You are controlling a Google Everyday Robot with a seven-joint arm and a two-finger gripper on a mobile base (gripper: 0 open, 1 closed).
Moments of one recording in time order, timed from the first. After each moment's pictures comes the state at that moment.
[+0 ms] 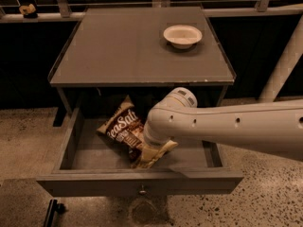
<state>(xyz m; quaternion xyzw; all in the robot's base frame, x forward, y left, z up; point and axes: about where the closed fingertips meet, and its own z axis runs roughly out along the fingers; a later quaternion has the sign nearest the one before) 0.550 -0.007 0.629 -0.63 0.75 -0.01 0.21</state>
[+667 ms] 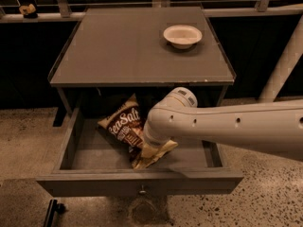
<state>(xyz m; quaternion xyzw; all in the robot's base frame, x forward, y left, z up) 0.550 -0.007 0.629 -0.63 0.75 -0.01 0.21</state>
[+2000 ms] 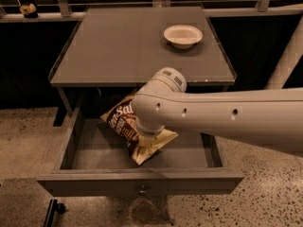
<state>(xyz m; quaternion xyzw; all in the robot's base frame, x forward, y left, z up) 0.547 0.001 0.686 -0.65 0.74 -0.06 0.18</state>
